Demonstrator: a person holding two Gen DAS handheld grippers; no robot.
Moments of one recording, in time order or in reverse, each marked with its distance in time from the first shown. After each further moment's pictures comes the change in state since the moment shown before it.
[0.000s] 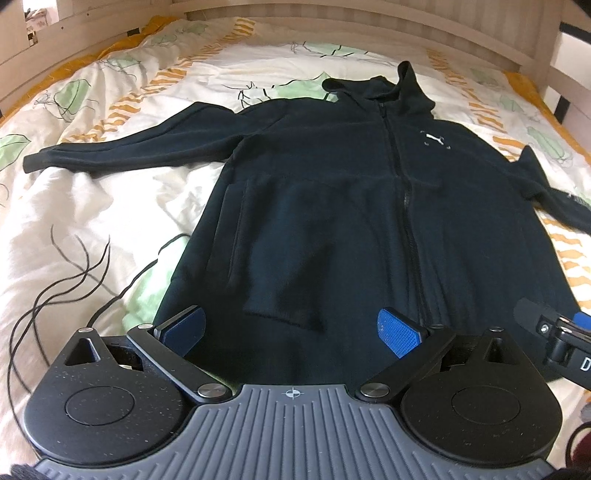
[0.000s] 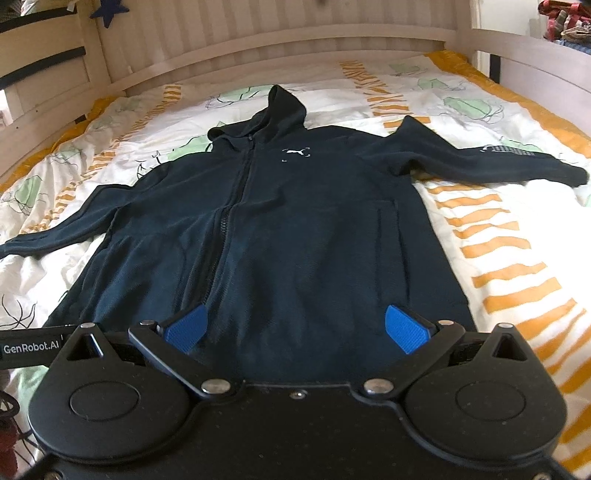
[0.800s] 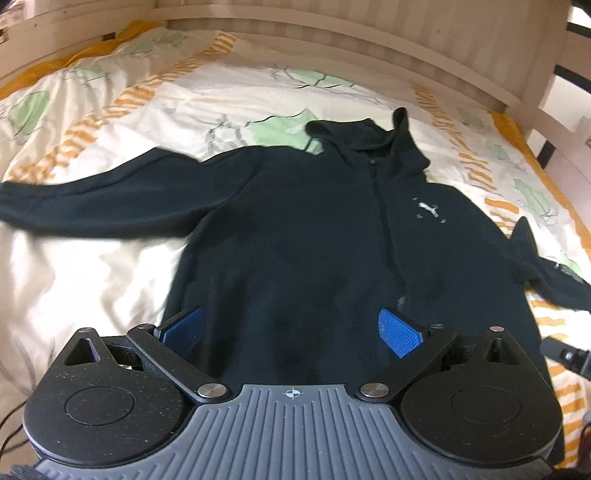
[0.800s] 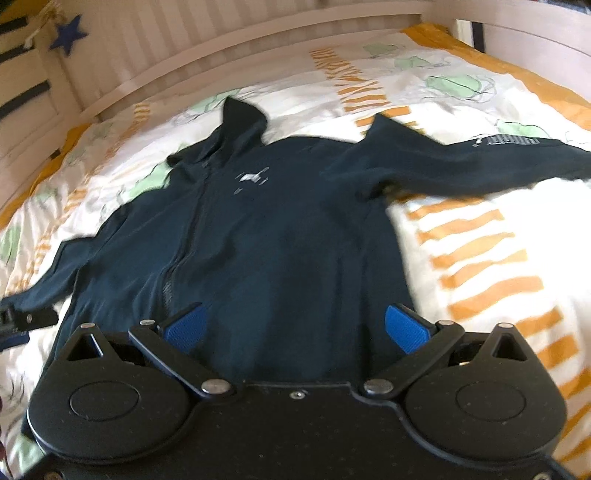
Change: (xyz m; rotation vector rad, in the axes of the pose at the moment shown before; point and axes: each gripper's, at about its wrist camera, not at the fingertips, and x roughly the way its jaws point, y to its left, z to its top) left arm 0.053 0.005 0.089 -0.037 -0.061 -0.143; right arm 0.051 -0.069 0.065 0.137 0.032 0.014
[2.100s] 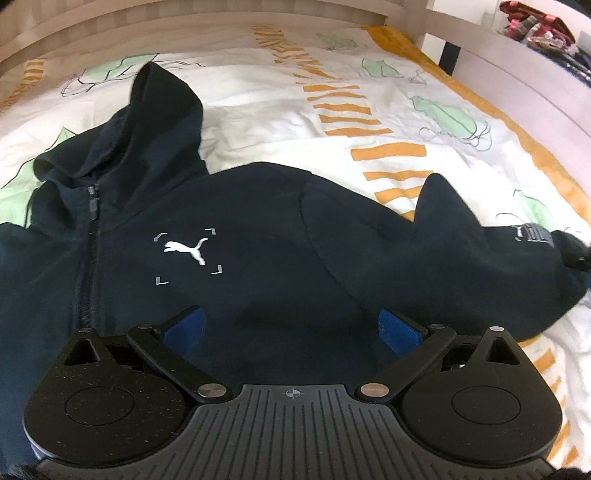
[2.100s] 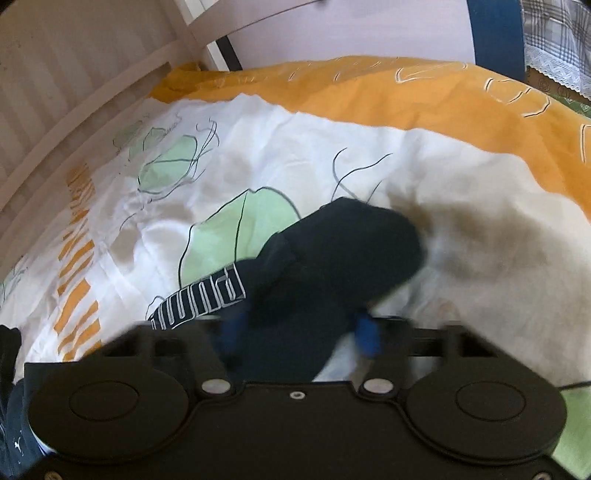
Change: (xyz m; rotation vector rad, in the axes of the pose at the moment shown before) left arm 0.187 -0.229 0.055 0.340 0.110 -0.213; right arm 0.073 -0.297 0.114 0.527 -0.150 -0.375
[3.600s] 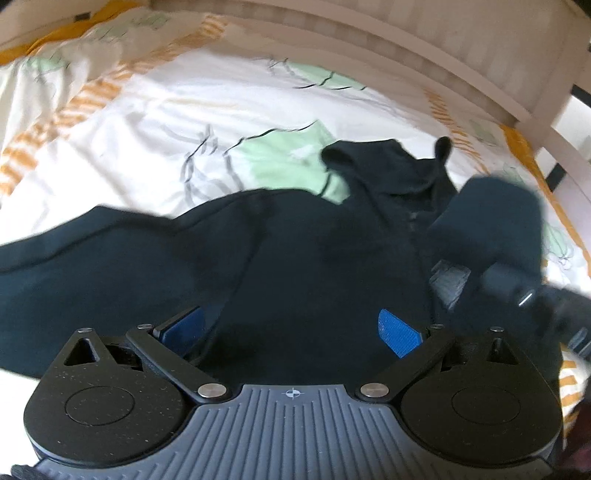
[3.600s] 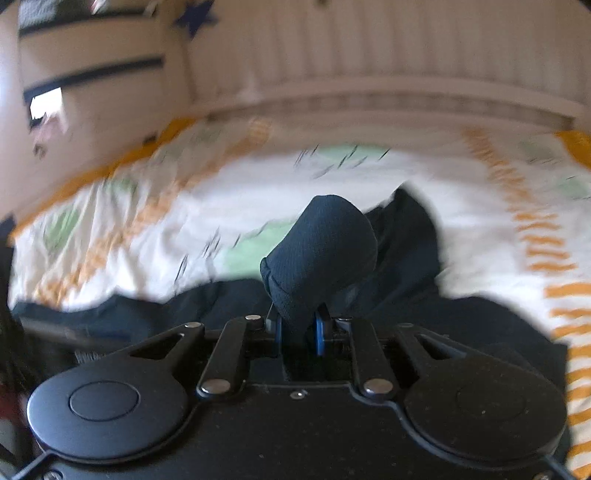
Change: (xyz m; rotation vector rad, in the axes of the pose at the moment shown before) left arm -0.124 0.261 -0.059 -0.387 -0.081 0.119; right arm -0.128 0.364 -0.225 -0.856 0.041 0.692
